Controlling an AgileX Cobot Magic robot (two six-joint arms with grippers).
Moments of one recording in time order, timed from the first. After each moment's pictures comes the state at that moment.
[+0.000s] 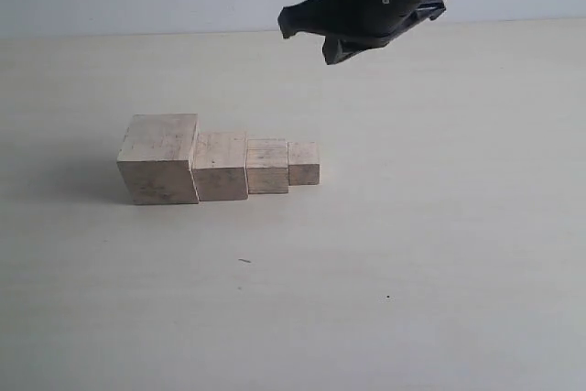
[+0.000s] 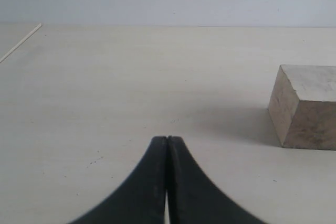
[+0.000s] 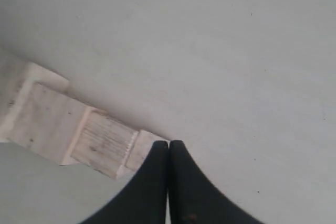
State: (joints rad) left arm 0.02 0.00 0.00 0.05 0.37 -0.03; right arm 0.63 1.81 -1.42 0.16 0.71 0.05
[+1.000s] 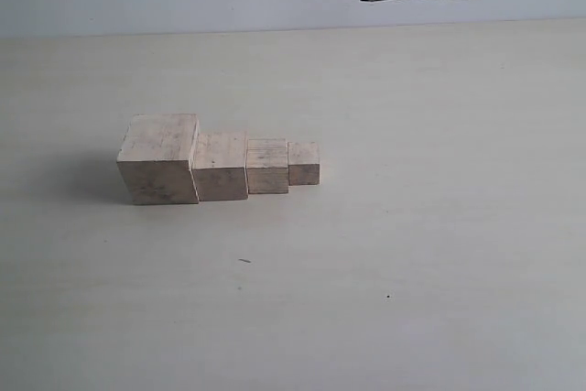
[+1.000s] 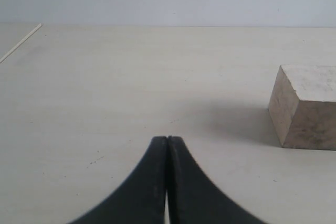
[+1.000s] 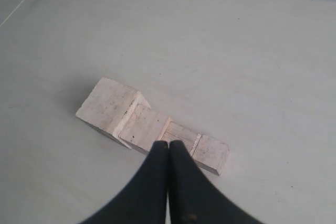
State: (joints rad) left arm 0.02 0.00 0.00 0.05 0.37 -0.03; right arm 0.63 1.33 -1.12 0.39 0.60 -0.09
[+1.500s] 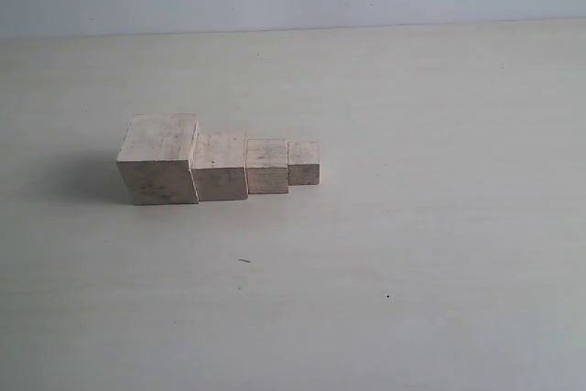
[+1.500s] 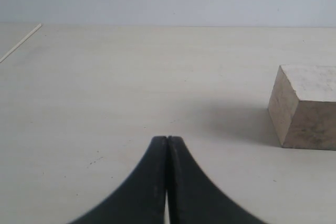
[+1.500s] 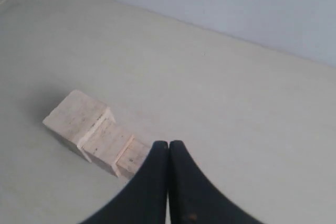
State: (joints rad) left arm 0.02 0.00 0.00 0.05 0.37 -0.03; right arm 0.62 1.20 -1.12 0.20 0.59 -0.10
